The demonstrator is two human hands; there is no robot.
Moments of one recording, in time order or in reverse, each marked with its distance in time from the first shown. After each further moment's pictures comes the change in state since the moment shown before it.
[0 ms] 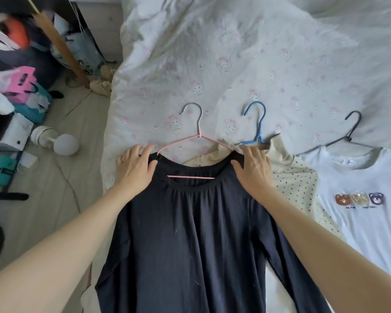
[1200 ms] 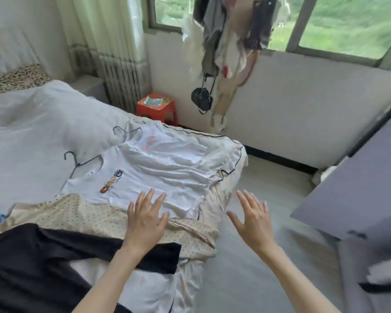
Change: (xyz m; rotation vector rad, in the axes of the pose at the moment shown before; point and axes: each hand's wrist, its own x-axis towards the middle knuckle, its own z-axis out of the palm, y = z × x) left_hand -0.460 0.430 -0.084 -0.172 -0.195 1.176; right_hand -0.691 0.189 -0.239 -0.001 0.565 0.949
